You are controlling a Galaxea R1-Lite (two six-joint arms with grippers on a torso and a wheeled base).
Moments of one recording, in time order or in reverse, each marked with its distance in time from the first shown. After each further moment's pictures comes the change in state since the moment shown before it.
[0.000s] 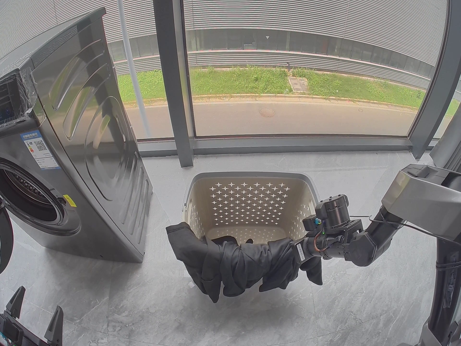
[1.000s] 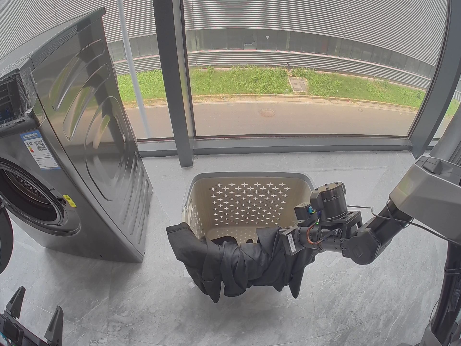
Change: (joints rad) left arm 0.000 0.000 0.000 0.000 0.000 0.000; right arm 0.082 -0.091 -0.028 0.000 -0.009 0.034
